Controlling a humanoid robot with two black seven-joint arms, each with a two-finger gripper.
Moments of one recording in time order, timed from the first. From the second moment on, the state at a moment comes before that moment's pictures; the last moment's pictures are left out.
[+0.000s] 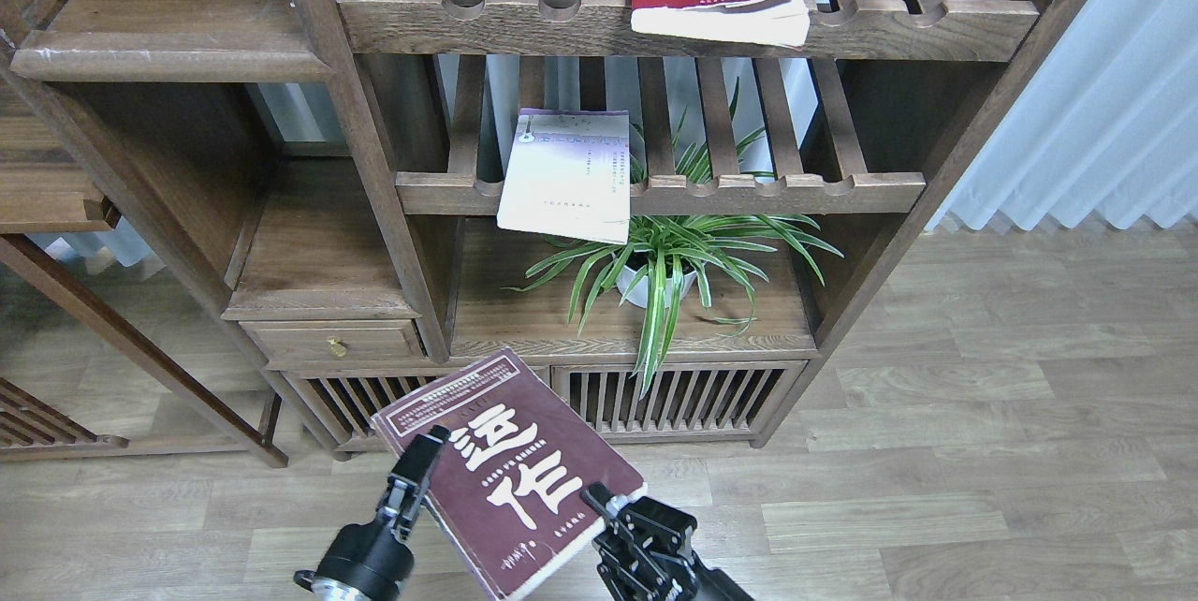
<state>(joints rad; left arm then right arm) 0.07 0.14 -0.66 -1.11 -0.17 -0.49 -0.41 -0.21 -0.03 0.77 1.13 0.59 0.58 -0.34</state>
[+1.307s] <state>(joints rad) 0.22 0.42 -1.46 -1.55 0.35 -0.49 -0.16 -0.13 -0.08 0.77 1.03 0.56 0.58 -0.35</state>
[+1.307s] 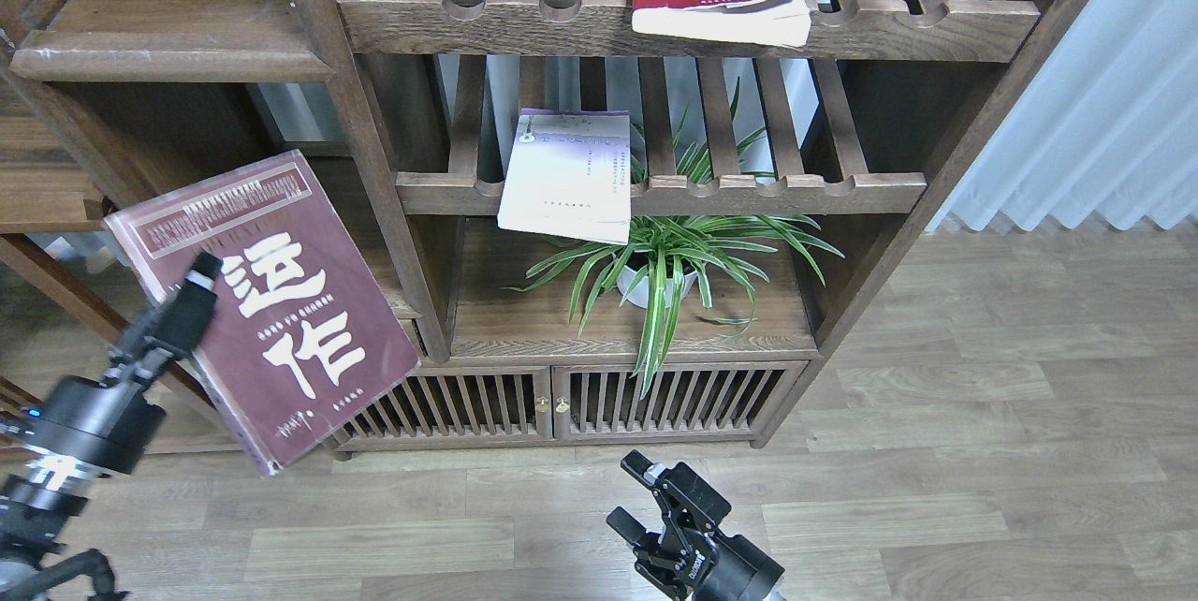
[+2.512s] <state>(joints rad) -0.89 0.49 -1.69 -1.04 0.81 -0.49 0.23 -0.16 -0.10 0.79 1.03 0.57 0.58 -0.34</state>
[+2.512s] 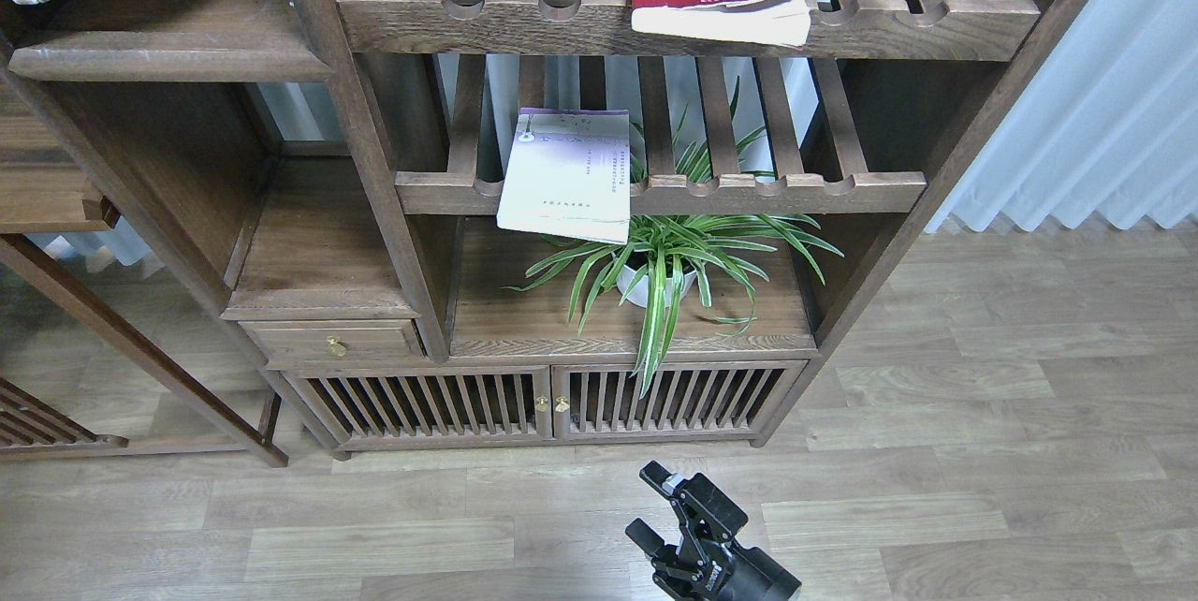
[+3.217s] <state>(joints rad) -1.28 0.46 -1.41 -0.47 0.79 -0.49 0.20 -0.17 -0.10 0.81 1.04 0.58 0.58 -0.34</state>
